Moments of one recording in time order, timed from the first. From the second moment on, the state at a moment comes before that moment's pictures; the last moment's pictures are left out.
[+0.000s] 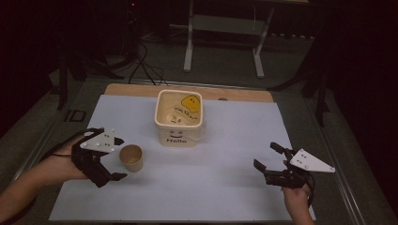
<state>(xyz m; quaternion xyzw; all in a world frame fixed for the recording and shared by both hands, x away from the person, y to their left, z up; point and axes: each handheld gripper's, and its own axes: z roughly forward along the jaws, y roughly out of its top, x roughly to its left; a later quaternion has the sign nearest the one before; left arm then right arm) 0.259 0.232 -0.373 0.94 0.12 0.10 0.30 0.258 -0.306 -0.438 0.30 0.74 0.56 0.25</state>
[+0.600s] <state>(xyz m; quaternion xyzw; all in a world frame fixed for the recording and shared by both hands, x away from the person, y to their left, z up) 0.275 0.206 -0.400 0.97 0.10 0.08 0.21 0.258 -0.305 -0.438 0.30 0.74 0.55 0.24</state>
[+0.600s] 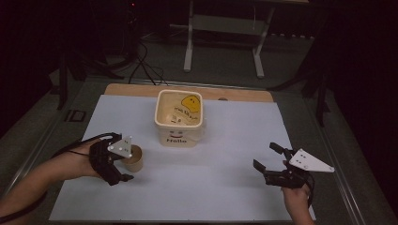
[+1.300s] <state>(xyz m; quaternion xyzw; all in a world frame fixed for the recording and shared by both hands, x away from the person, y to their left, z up) 0.296 0.197 -0.432 0.98 0.13 0.08 0.15 0.258 -0.304 -0.439 0.30 0.74 0.55 0.24</state>
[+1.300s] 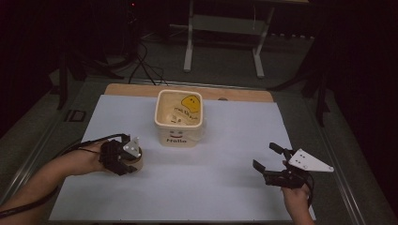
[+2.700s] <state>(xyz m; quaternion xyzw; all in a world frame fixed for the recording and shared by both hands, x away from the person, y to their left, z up) 0.300 0.211 -0.433 0.98 0.11 0.04 0.14 0.258 -0.303 -0.440 0.29 0.74 0.56 0.25</state>
